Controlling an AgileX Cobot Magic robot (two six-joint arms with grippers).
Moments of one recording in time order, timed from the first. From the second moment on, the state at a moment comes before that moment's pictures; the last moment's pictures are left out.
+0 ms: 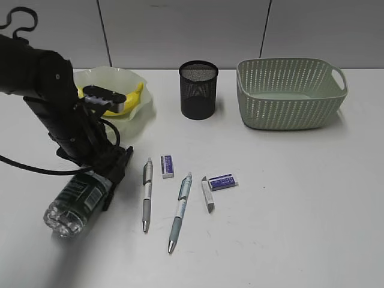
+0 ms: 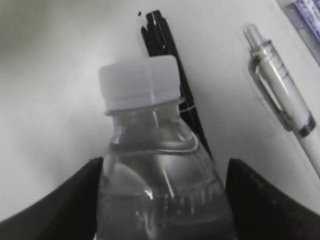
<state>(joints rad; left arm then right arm) -0.42 1.95 -1.14 -0.09 0.63 0.14 0.26 -0.01 -0.51 0.06 1.04 -0.11</state>
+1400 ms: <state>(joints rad) -0.42 1.41 -0.65 -0.15 0.11 0.09 0.26 -0.01 -0.51 0.06 1.04 -0.11</state>
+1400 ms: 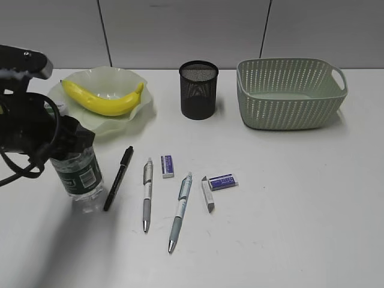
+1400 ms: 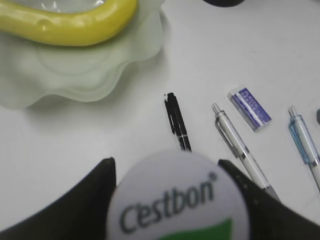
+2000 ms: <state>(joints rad) -0.42 1.48 -0.62 -0.08 -0.04 0.09 0.26 -0.01 -0.51 0.06 1.04 -0.11</state>
